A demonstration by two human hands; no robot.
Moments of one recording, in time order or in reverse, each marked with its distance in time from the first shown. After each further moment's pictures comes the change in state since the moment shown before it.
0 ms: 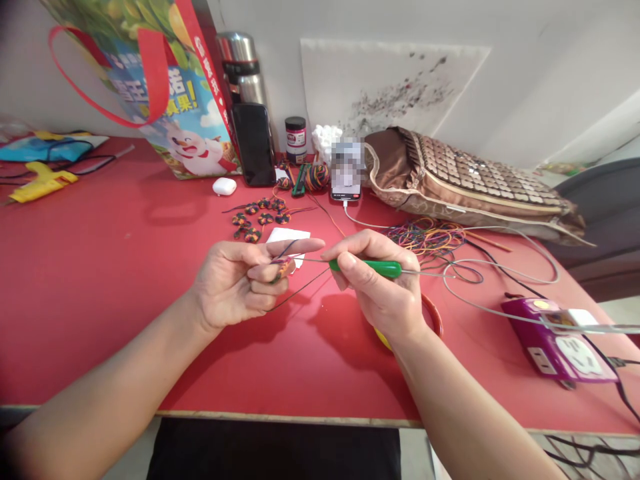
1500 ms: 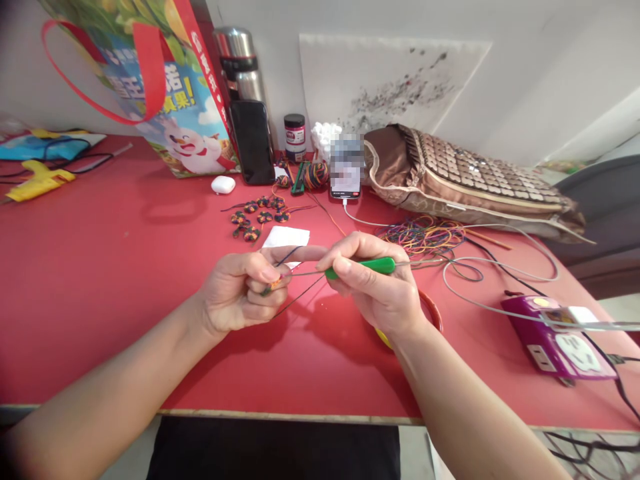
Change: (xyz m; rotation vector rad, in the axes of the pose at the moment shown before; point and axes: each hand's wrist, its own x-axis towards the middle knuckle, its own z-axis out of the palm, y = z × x) left_hand 0.001 -0.010 -0.005 0.131 -0.168 -0.014; right_hand 0.004 -0.007 0.001 0.118 -0.152 0.164
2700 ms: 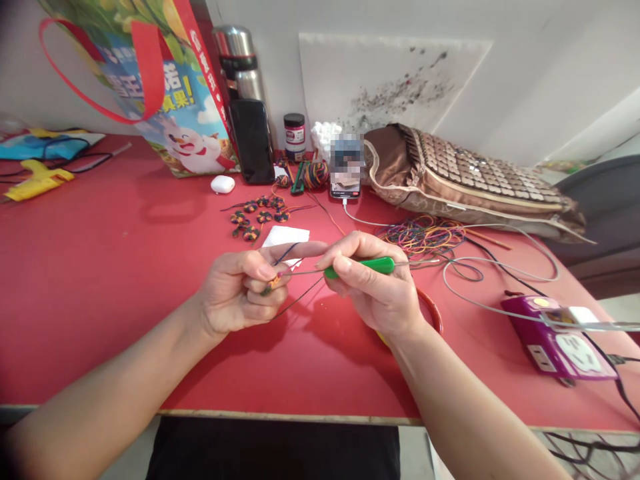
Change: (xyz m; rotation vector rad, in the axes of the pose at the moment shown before) left_hand 0.000 -0.001 0.003 -0.050 0.043 0.013; right_hand 0.000 0.000 0.002 -0.014 0.021 0.022
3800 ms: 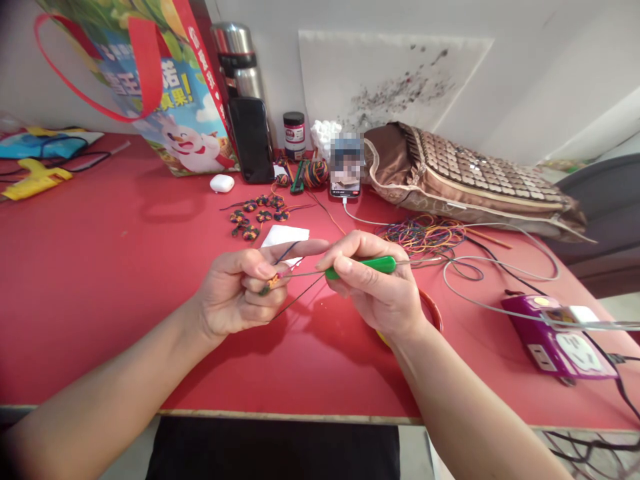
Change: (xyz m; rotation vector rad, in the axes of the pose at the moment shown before) left_hand -0.001 0.000 0.001 -0.009 -0.041 0.017; right_hand 0.000 -0.001 0.000 0.011 0.010 0.008
